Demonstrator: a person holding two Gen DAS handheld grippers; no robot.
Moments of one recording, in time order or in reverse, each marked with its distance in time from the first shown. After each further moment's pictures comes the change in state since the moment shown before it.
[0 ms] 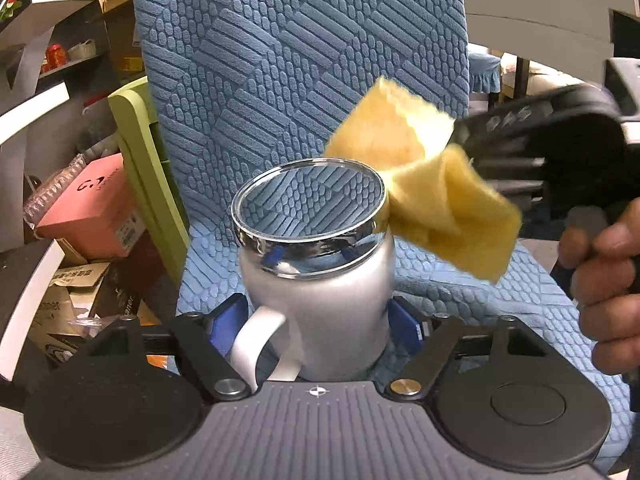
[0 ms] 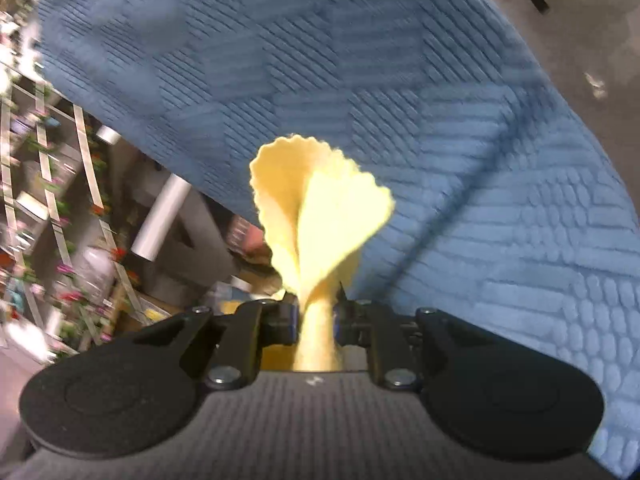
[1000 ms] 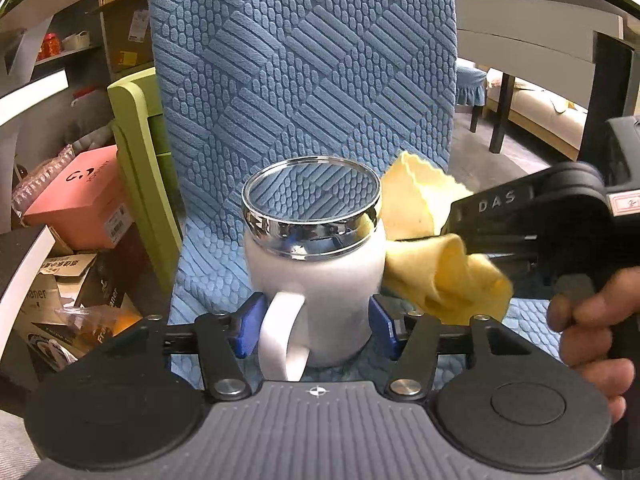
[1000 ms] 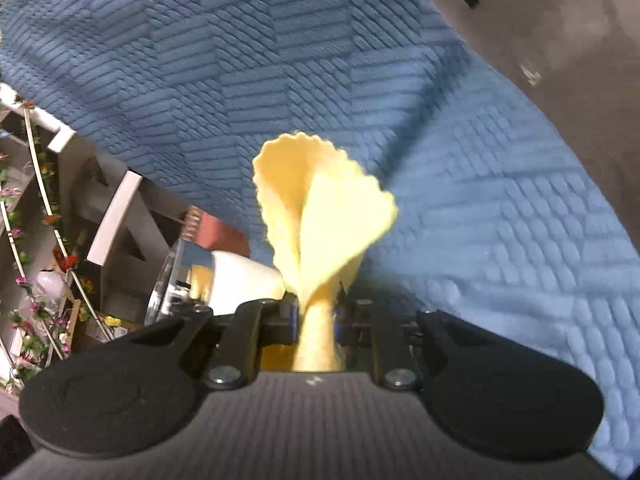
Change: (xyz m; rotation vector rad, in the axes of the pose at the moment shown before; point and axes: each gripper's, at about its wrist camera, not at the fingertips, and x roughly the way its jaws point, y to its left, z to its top) left arm -0.019 0.015 -0.012 -0.038 -0.015 -0.076; right arm -0.033 -0.010 -0.043 0.084 -0.029 -0.225
